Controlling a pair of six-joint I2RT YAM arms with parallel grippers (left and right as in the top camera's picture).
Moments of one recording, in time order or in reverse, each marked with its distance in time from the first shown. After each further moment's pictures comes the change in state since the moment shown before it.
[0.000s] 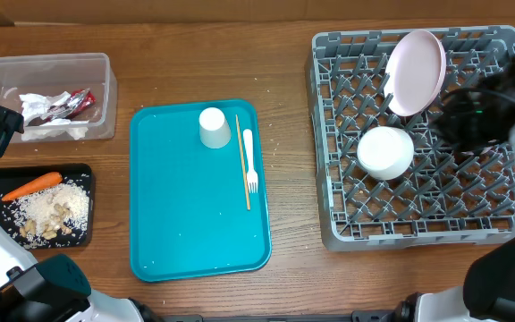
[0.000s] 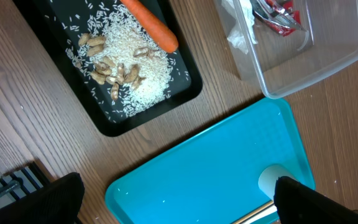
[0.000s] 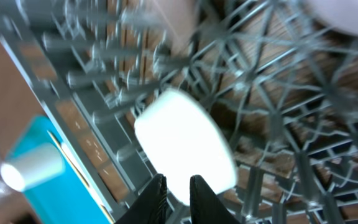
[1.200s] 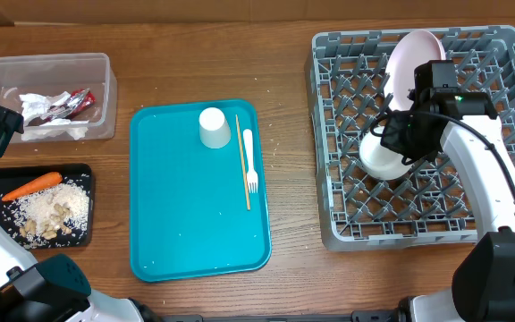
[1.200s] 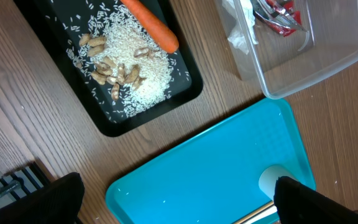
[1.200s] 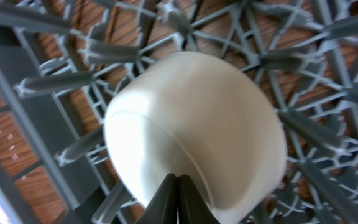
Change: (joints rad) left arm 0.000 0.000 0.000 0.000 -0.002 0.000; right arm 0.291 0.000 -0.170 0.133 0.332 0.048
